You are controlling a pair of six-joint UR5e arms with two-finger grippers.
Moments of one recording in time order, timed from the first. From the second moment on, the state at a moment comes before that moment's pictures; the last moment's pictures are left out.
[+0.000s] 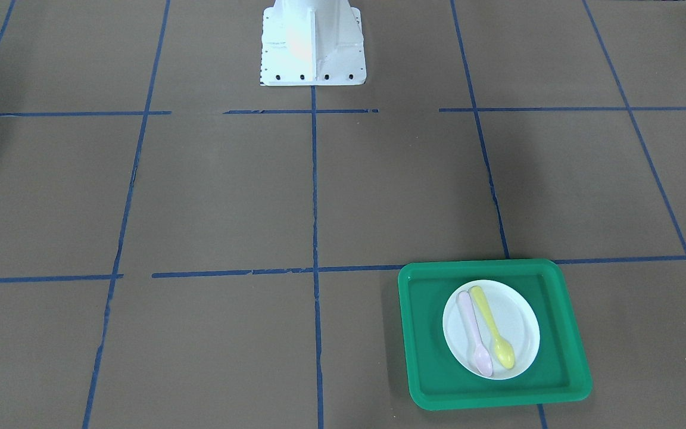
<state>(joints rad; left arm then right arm) -1.52 -1.72 -1.60 -1.44 -2.42 -0.21 1.58 -1.64 1.61 -1.53 2.28 0.03</state>
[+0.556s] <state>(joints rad) -1.56 -1.45 -1.80 -1.42 -2.42 -0.13 1.58 -1.64 1.61 -1.53 2.28 0.03</state>
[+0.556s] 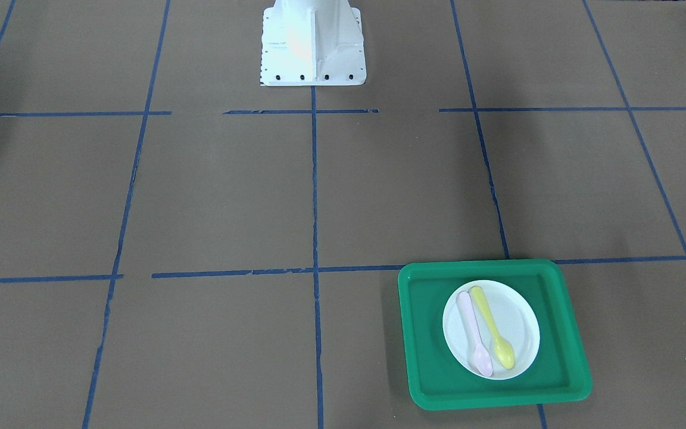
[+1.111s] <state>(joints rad) -1.57 -1.35 -1.79 -1.43 -2.42 -0.12 1.58 -1.64 1.61 -1.53 2.28 0.03</state>
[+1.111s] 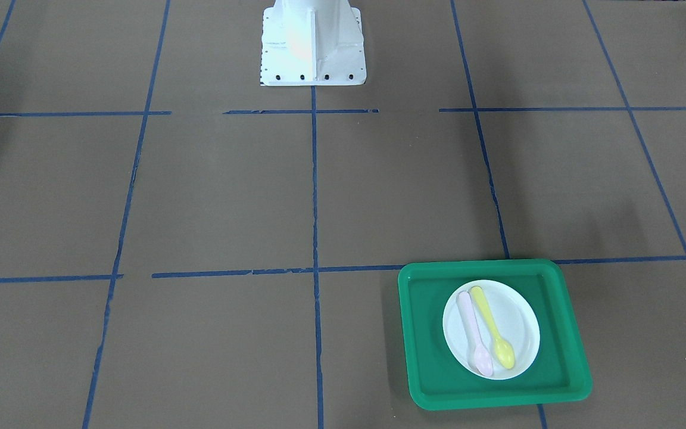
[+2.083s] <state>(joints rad) -1.62 -1.43 -1.78 -1.39 -2.37 0.02 1.58 -1.64 1.61 -1.53 2.28 0.03</state>
